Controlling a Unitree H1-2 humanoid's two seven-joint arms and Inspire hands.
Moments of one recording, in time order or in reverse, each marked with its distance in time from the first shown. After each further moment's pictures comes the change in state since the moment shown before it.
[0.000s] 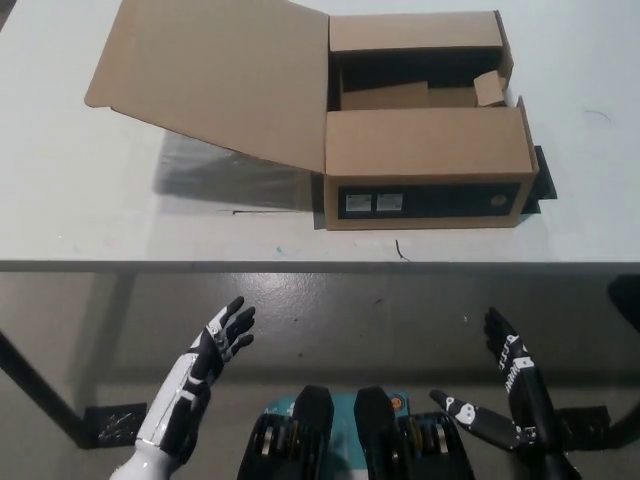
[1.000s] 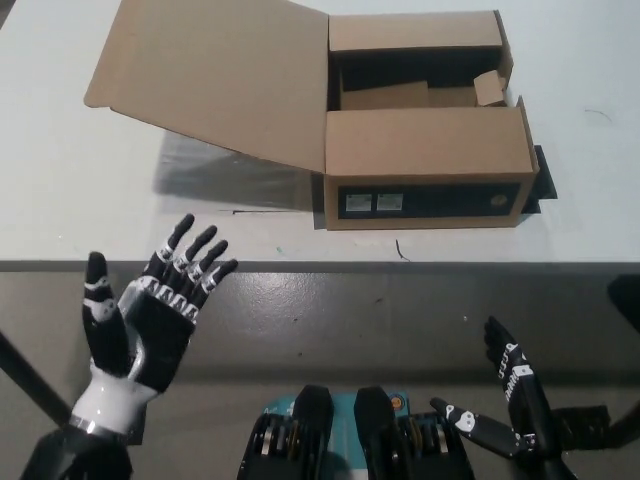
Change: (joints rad) left_arm -0.177 0.008 0.154 0.030 -0.596 0.252 -0.081; right_arm 0.007 -0.001 0.003 0.020 0.000 0.001 -0.002
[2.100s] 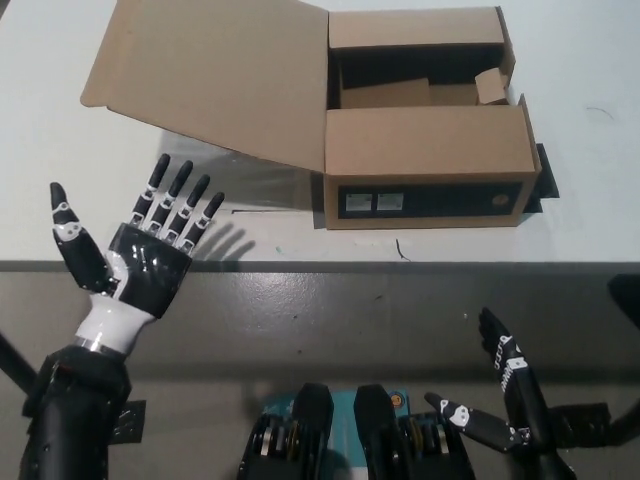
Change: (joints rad) left_arm -0.263 -0.051 0.221 0.394 -0.353 0.246 -0.099; right_arm -0.019 -0.008 0.025 -0.001 -0.035 -0.029 -0.032
